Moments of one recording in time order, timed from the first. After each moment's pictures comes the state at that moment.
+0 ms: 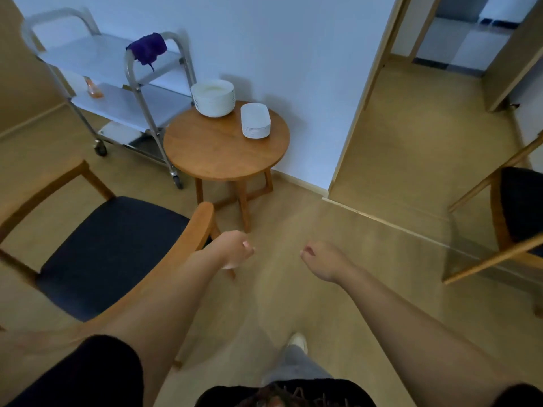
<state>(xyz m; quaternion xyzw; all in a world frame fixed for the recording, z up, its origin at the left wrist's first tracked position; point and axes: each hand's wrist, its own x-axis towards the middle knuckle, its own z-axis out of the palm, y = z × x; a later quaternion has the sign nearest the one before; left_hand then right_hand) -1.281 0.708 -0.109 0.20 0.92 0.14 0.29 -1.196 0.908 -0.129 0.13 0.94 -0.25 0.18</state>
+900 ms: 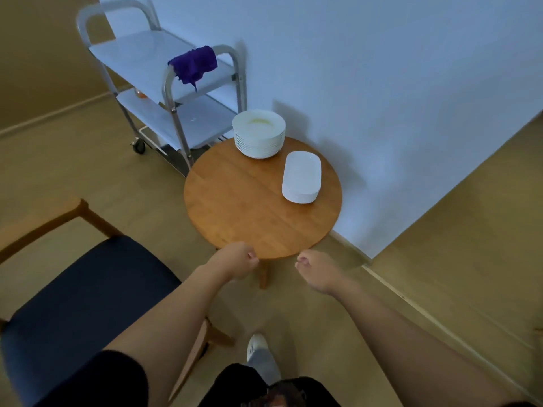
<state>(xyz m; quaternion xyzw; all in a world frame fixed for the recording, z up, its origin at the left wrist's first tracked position) -1.619 0.763 -0.144 0.09 0.94 0.19 0.28 -1.582 0.965 -0.140 0.01 0.93 -0.29 0.23</state>
